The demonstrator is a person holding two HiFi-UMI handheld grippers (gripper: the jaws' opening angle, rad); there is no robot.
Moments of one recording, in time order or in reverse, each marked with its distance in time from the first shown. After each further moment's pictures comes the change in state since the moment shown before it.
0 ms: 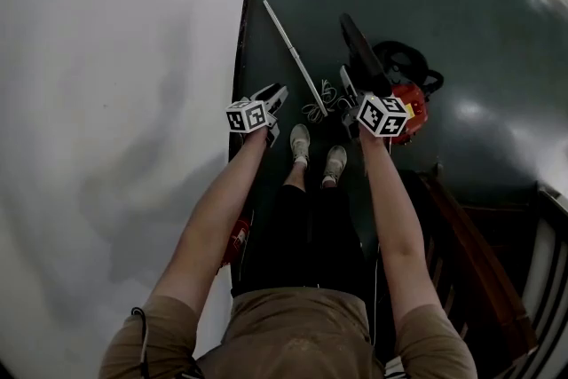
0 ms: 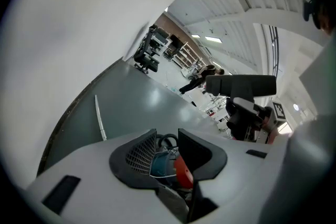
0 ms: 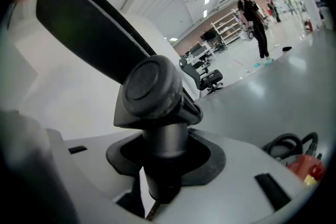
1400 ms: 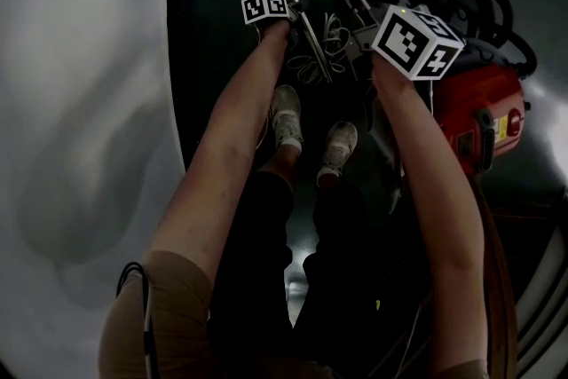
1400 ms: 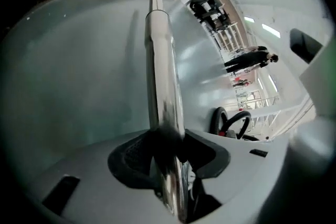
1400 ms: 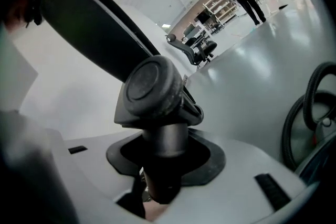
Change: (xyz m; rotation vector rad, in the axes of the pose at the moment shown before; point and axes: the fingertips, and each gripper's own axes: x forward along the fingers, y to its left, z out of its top) left arm 0.423 0.387 -0.281 -0.381 0.302 0.124; right arm 0.241 -0.218 -0.237 0.106 0.098 0.066
